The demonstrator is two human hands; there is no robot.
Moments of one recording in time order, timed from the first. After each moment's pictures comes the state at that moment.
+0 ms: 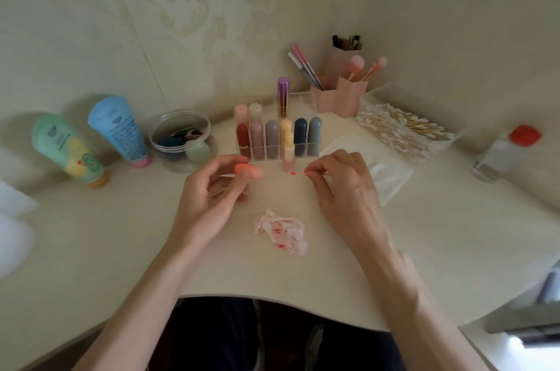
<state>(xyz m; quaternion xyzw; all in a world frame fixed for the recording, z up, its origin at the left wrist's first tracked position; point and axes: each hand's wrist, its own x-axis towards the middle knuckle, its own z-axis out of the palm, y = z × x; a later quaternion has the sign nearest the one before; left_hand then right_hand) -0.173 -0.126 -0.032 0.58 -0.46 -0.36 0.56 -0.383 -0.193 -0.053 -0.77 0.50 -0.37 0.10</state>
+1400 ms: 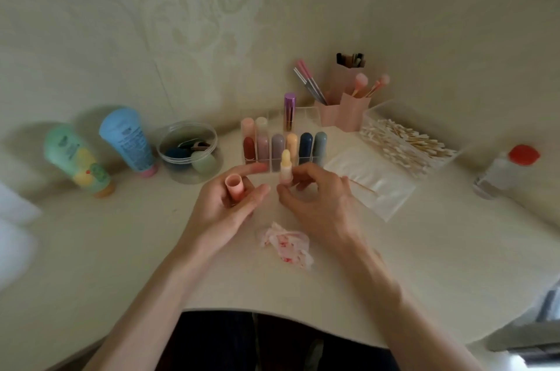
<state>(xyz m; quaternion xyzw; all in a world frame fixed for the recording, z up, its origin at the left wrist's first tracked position) -0.170 -0.132 -0.030 0.54 -0.50 -0.42 0.54 -0.347 -0.190 -0.036 -0.72 0.54 -0.34 0.27</state>
